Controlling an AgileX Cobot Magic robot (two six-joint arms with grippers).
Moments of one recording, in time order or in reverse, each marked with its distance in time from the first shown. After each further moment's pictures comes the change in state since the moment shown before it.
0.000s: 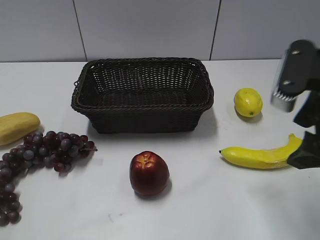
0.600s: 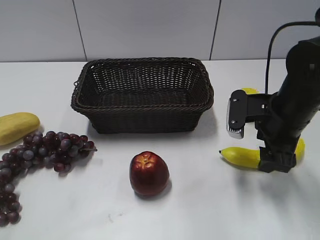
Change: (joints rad) left arm 0.000 0.000 0.000 0.000 0.000 0.000; right arm -0.065 0.490 -0.067 -0.086 -0.256 -0.165
